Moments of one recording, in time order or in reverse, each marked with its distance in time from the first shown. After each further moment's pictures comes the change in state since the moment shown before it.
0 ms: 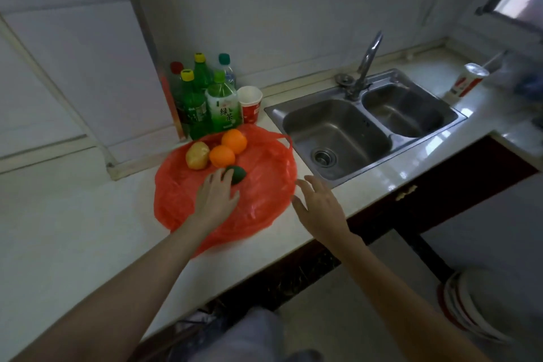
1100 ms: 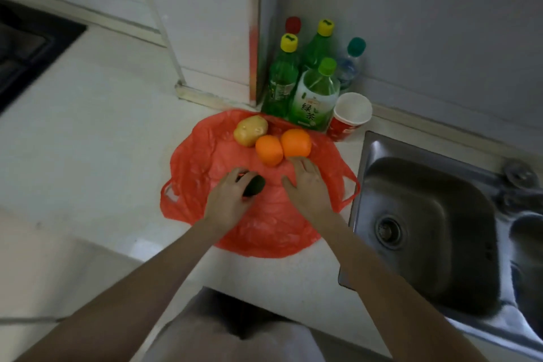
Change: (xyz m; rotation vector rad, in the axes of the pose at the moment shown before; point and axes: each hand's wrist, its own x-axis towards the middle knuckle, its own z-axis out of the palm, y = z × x) left_hand 0.045 0.031 0.065 -0.151 0.300 -0.553; right_hand 0.232 0.013 0.097 0.222 -0.503 -0.575
